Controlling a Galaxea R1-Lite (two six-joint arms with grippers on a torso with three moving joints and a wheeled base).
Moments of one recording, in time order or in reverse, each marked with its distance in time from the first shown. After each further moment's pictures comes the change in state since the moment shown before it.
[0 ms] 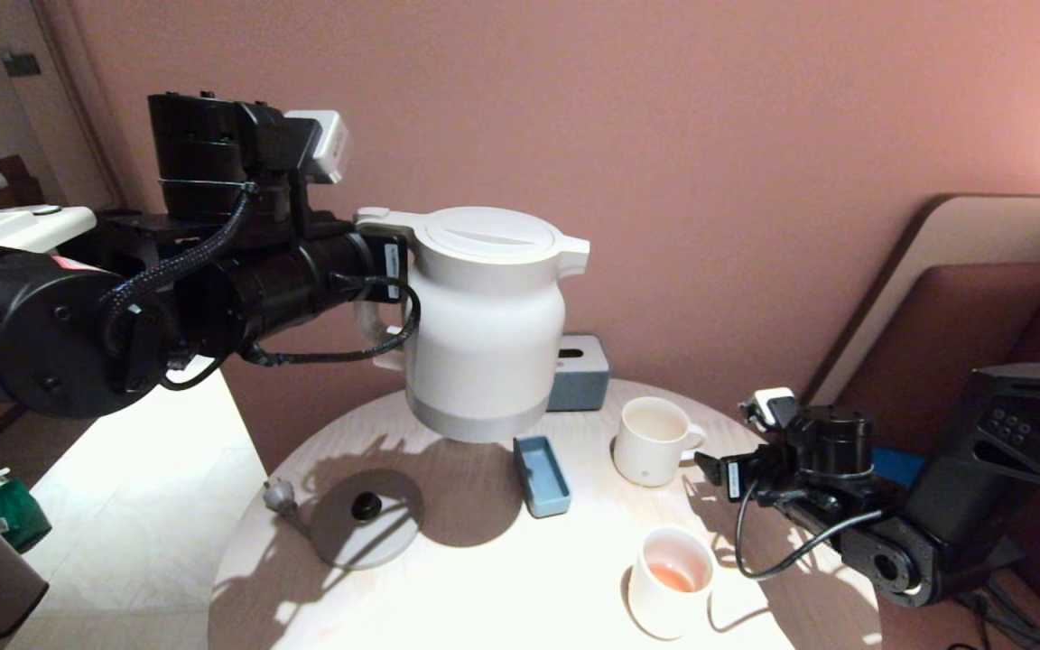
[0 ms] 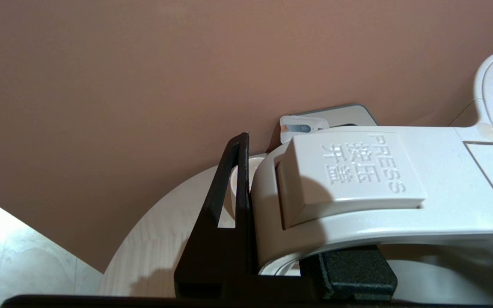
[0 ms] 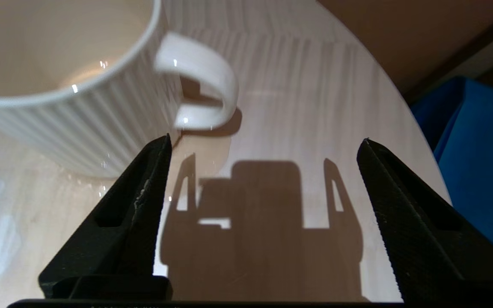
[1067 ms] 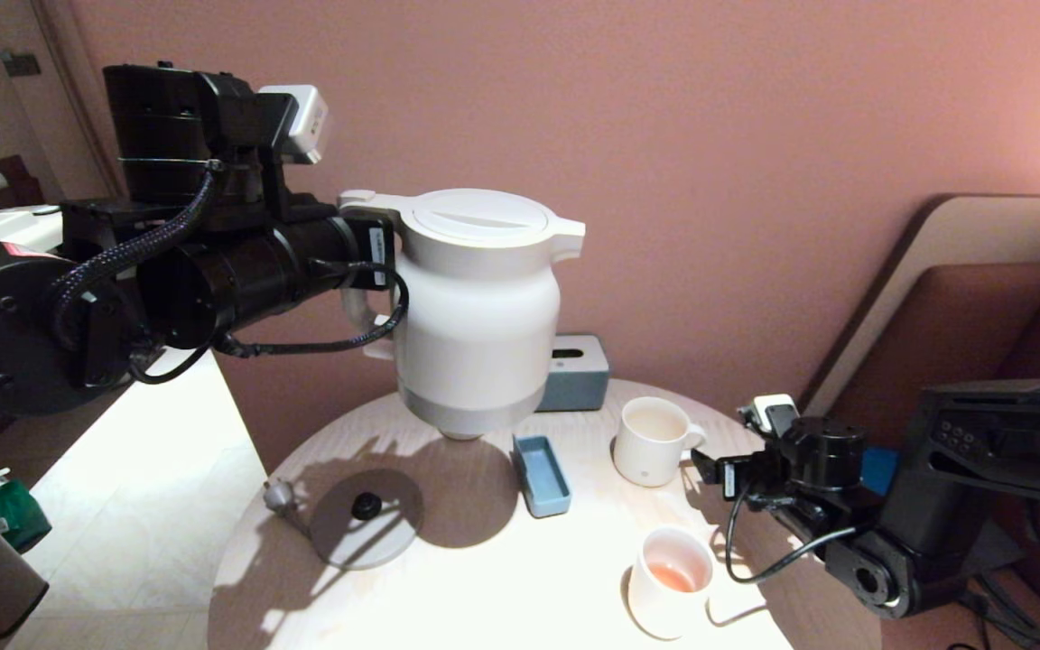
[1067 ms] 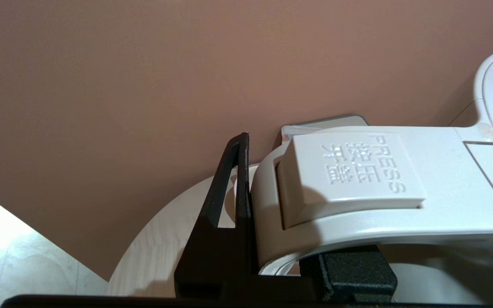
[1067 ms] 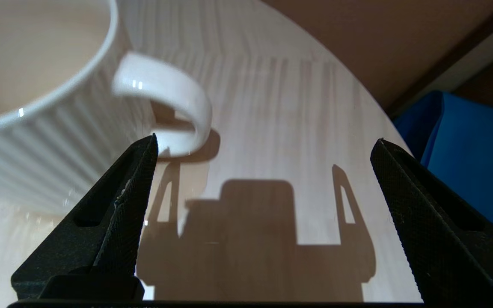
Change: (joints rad) left arm 0.011 -0.039 0.000 0.009 0.001 0.005; right arm -0.002 0.099 -0.013 -0.167 -0.057 -0.007
